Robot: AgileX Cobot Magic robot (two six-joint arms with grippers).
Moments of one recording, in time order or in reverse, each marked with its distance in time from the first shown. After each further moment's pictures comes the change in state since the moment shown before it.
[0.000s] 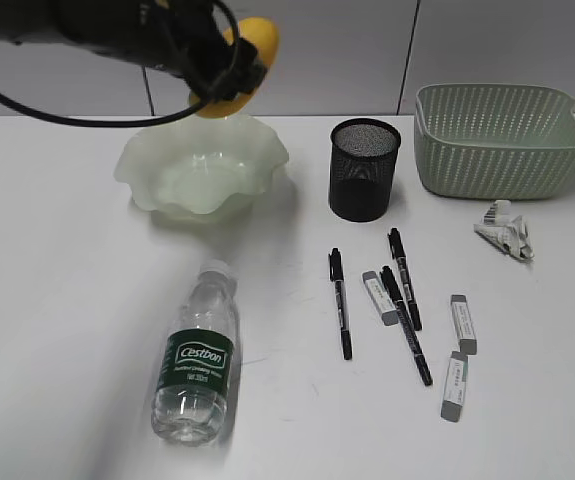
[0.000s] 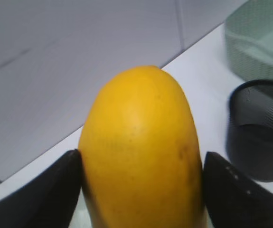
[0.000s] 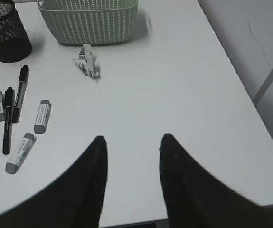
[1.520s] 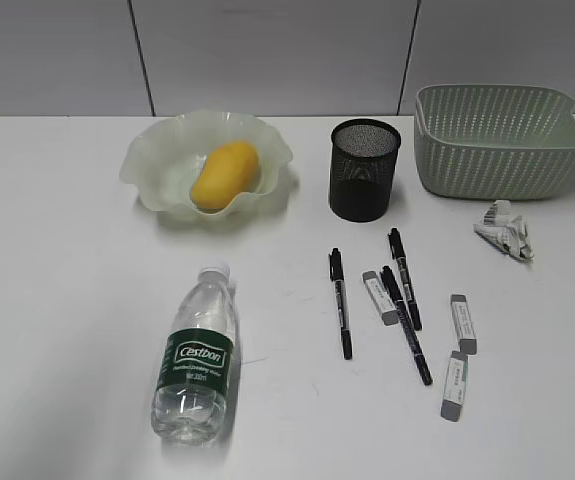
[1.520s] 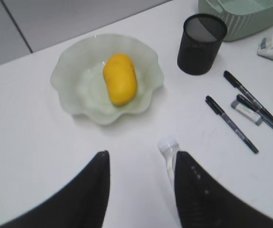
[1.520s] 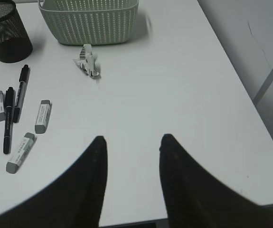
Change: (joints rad) left arm 0.106 -0.933 0.529 0.039 0.530 -0.267; right arm 0.000 0.000 0.000 0.000 0.000 0.000
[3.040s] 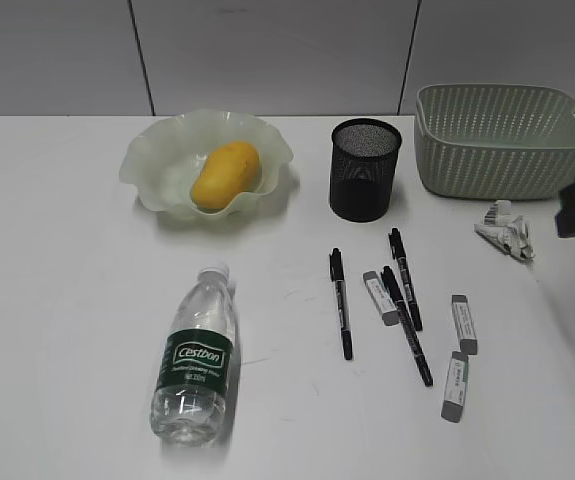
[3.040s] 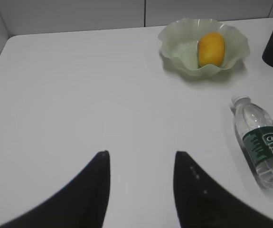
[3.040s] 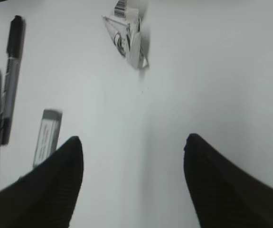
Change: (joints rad) left arm 0.196 -0.976 0.386 0.201 0.353 -0.242; right arm -0.001 1.375 -0.259 0.144 -0.574 -0.140
